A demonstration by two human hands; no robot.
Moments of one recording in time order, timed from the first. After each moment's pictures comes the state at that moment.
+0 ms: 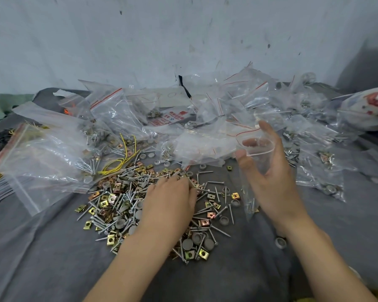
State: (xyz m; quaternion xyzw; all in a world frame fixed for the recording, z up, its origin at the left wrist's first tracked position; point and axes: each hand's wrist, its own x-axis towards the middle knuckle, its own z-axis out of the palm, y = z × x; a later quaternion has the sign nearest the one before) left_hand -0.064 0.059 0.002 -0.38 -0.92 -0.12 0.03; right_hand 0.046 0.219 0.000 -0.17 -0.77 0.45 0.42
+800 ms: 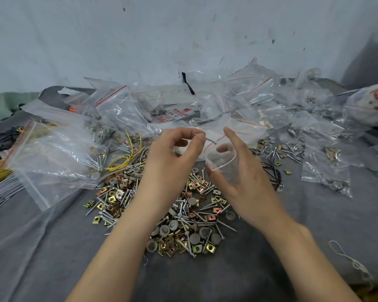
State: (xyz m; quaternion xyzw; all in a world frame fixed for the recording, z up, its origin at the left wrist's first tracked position) left_hand -0.069 0.055 0.052 -0.34 -0.71 -0.61 -0.03; right_hand 0.029 0.188 -0.007 -0.12 -0.88 0.30 0.33
